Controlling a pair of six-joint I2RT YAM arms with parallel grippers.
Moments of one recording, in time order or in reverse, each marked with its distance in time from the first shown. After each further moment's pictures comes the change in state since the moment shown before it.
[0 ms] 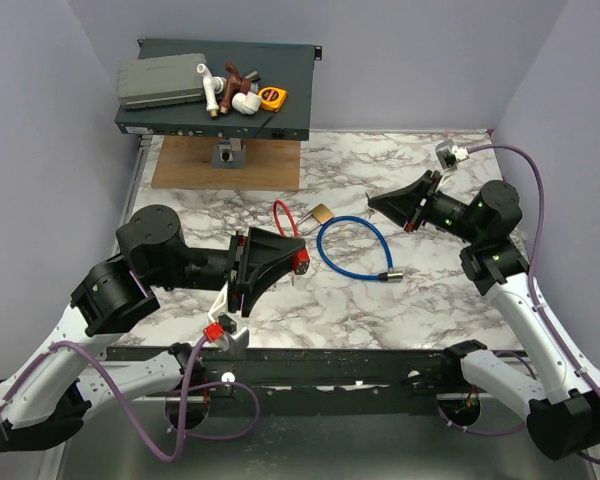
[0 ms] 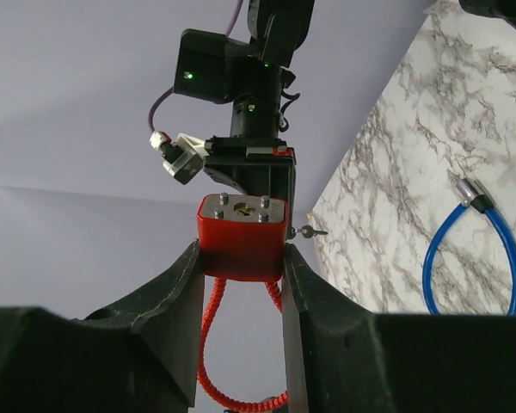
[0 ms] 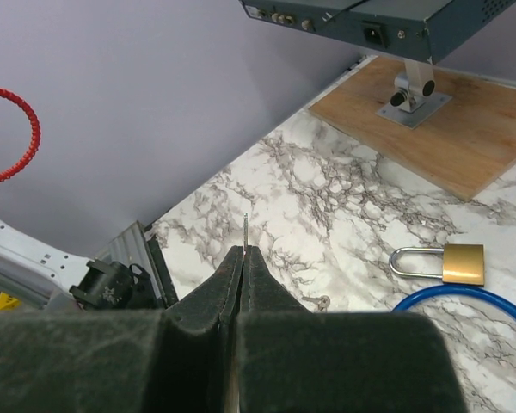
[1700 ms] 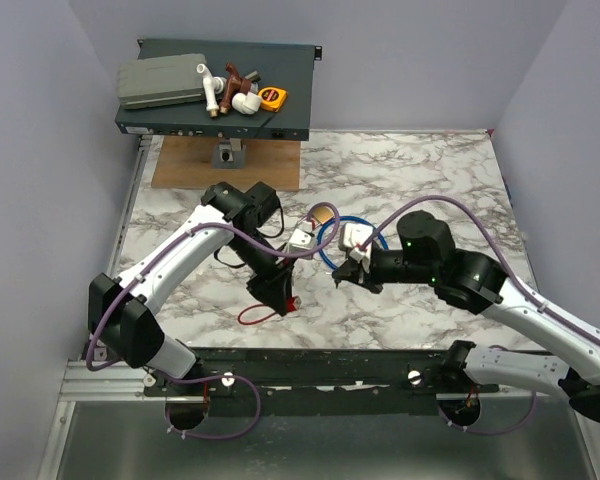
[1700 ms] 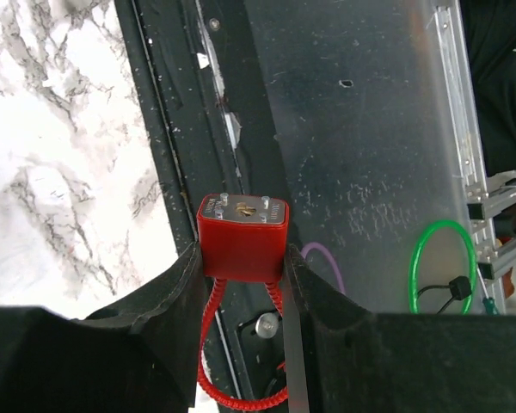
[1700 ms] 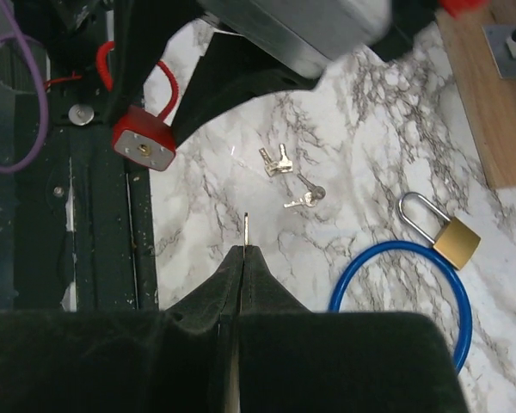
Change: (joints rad) left arm 0.279 0.655 0.075 -0.924 0.302 -0.388; right arm 0.625 0.014 0.138 -0.631 0.370 -0.815
